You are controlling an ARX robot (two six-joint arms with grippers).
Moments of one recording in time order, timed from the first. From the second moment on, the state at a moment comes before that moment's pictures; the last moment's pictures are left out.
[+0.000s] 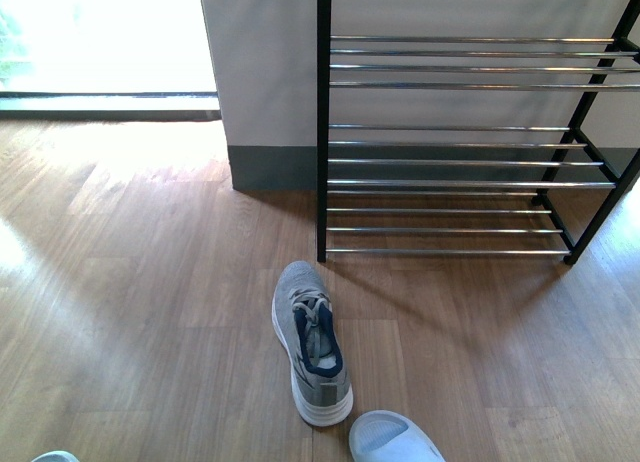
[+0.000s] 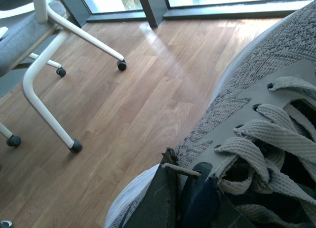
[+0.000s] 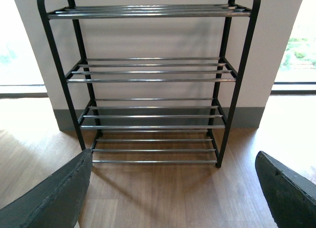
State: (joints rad) left arm -0.62 0.67 0.45 -0.55 -1.12 -0.43; right arm 0.00 0.00 0.02 0.00 0.00 0.00
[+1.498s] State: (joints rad) left arm -0.64 0.66 0.44 -0.56 -1.12 -0.47; right arm 0.18 1.55 0.31 0.63 -0.12 -0.19
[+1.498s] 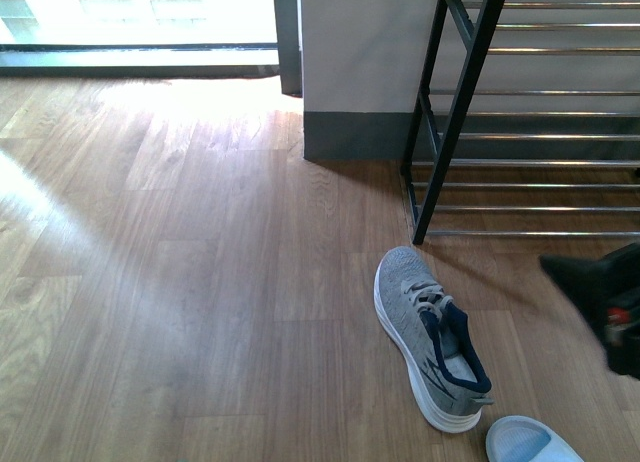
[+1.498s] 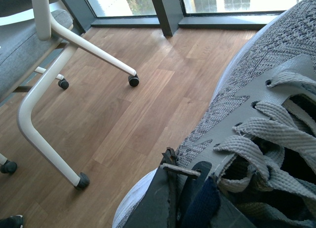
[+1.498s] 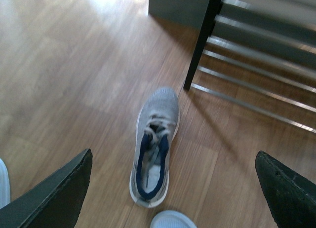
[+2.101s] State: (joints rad) left arm -0.64 0.66 0.44 -0.56 -1.12 -0.47; right arm 0.16 2.52 0.85 0.68 -0.07 -0.18
